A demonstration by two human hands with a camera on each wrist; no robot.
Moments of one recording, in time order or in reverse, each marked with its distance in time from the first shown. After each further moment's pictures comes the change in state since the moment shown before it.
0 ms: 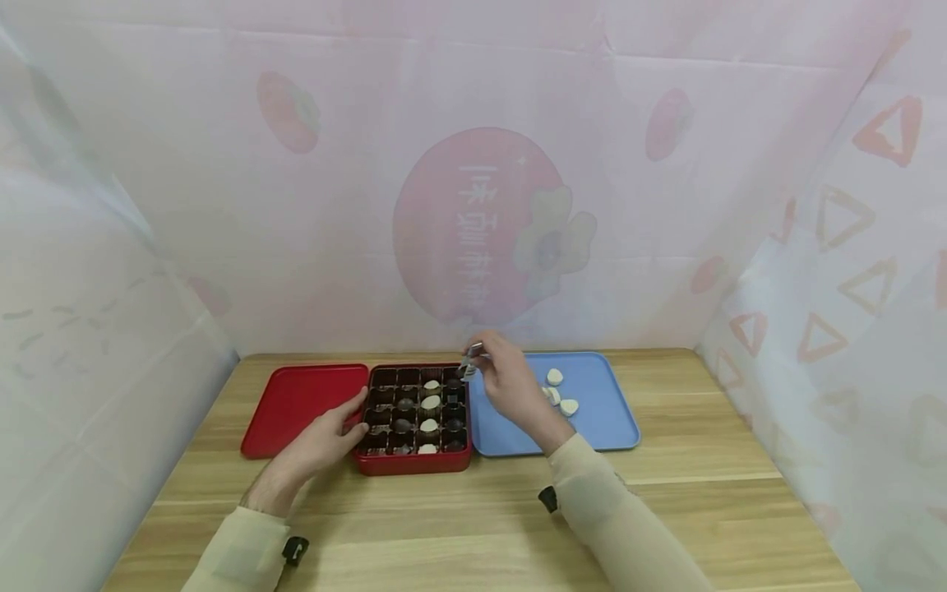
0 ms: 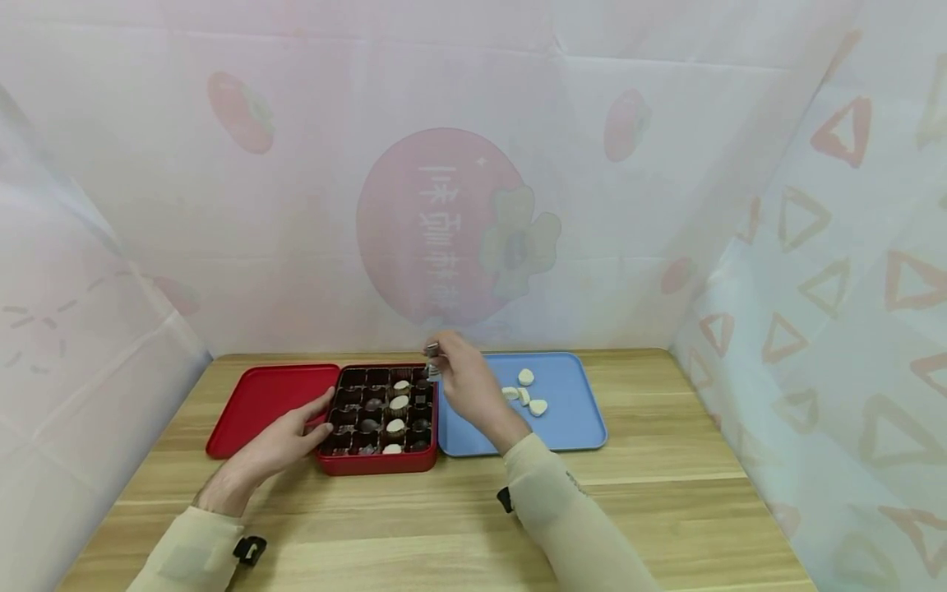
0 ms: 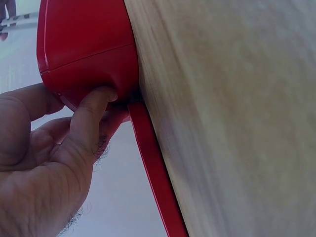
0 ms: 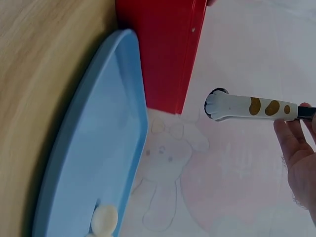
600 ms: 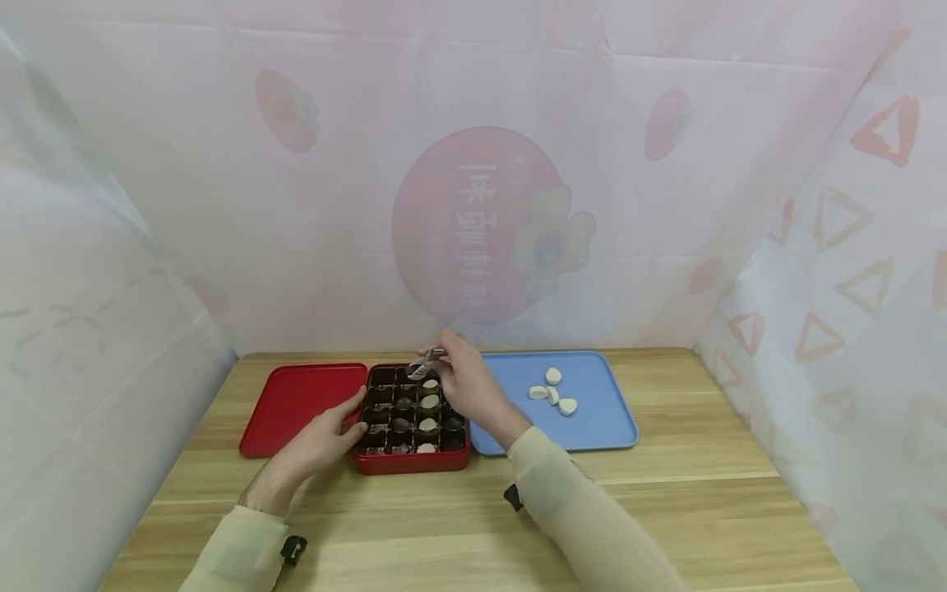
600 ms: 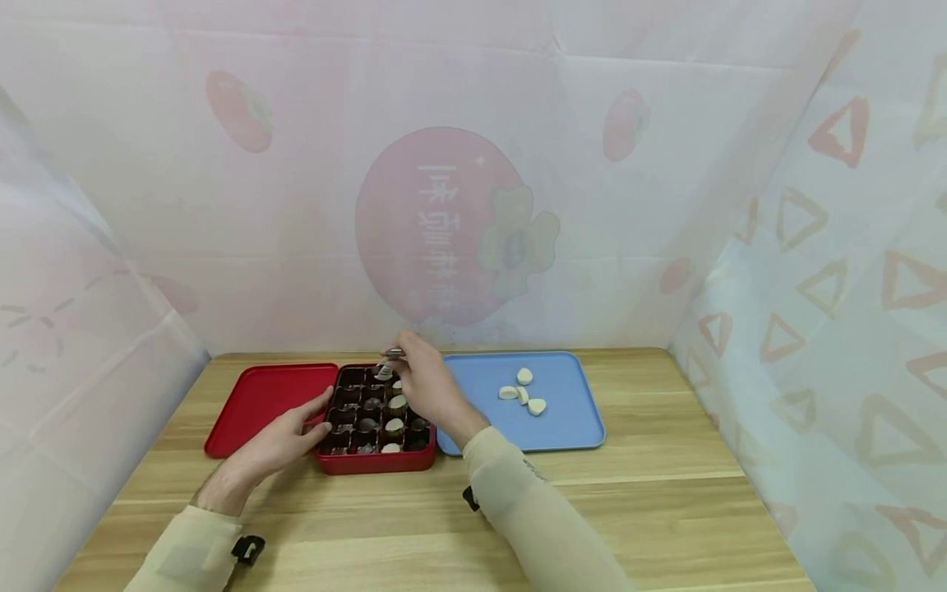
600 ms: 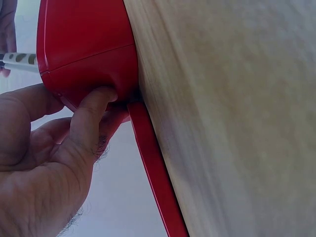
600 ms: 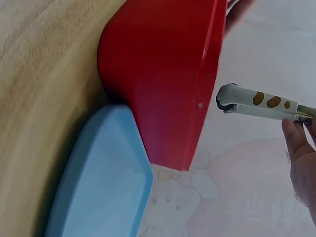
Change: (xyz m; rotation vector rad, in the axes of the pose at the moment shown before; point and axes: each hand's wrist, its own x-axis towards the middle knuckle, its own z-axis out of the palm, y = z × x) left_hand 0.001 -0.001 -0.001 0.010 0.006 -0.009; right_hand 0.023 -0.020 0.049 0.114 -0.101 0.027
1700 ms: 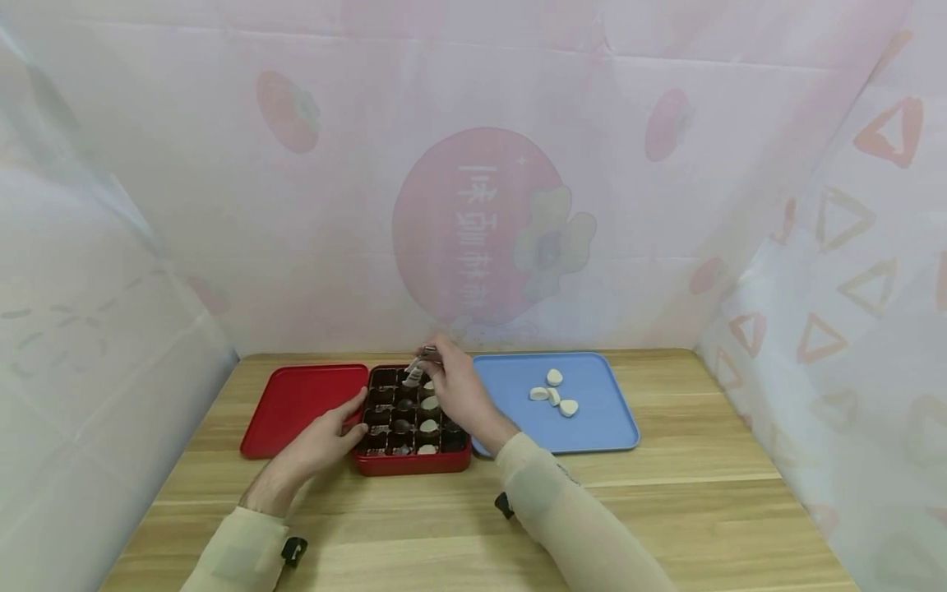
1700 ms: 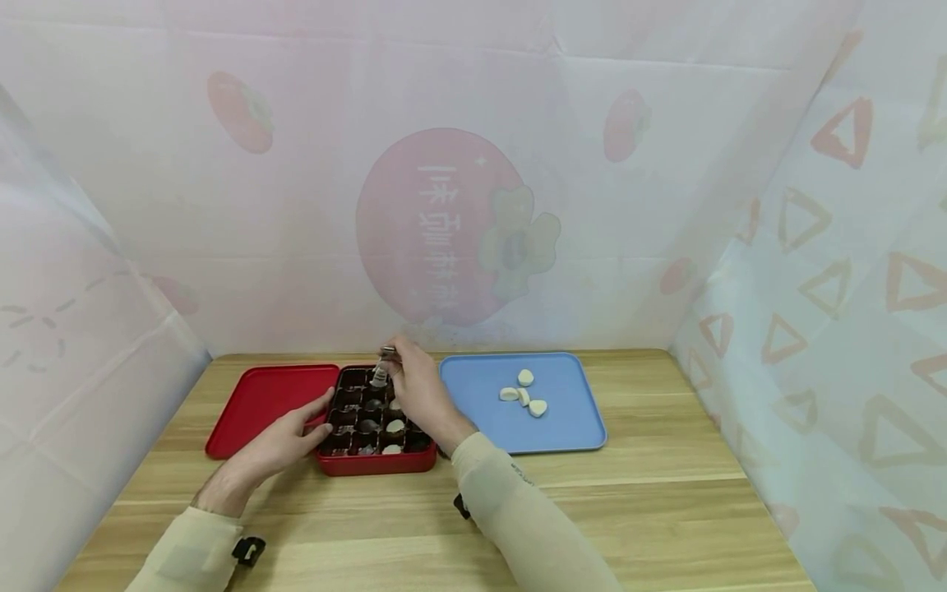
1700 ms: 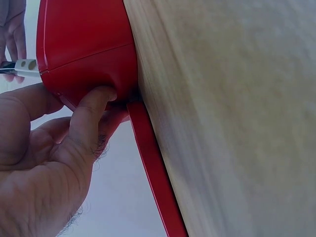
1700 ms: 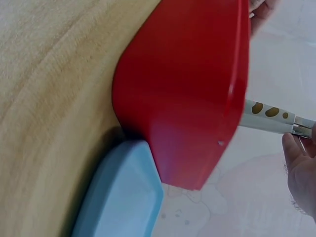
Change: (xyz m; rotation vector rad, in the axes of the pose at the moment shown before) left_hand 0.000 0.001 0.000 -0.005 -0.008 -0.004; right_hand 0.004 0.005 0.024 0.032 0.046 0.088
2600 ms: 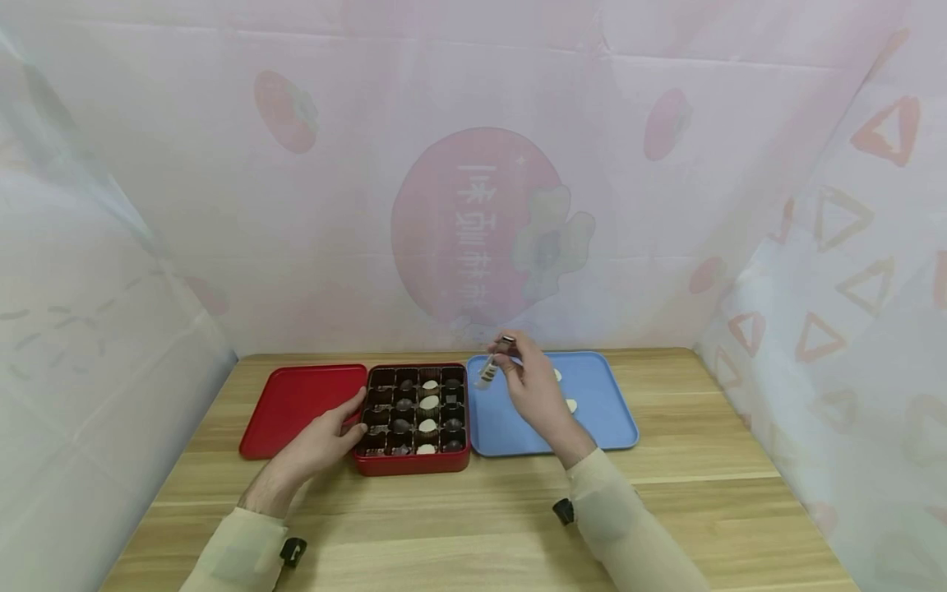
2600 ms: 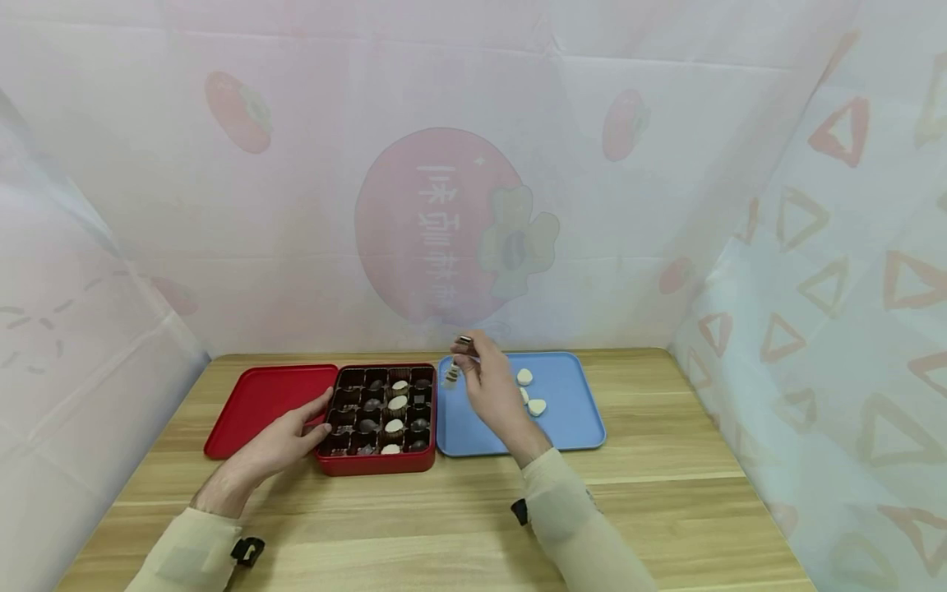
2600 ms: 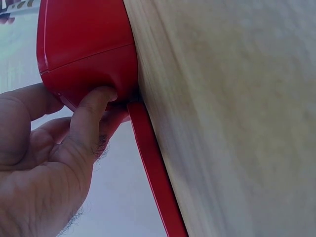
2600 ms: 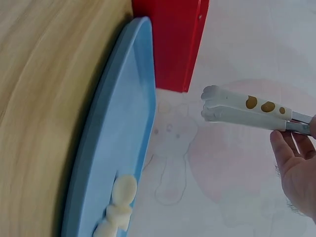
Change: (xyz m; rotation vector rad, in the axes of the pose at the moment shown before) left_hand -0.002 0.000 0.000 -0.002 0.001 0.010; right_hand -0.049 0.025 -0.091 0.021 0.170 -0.009
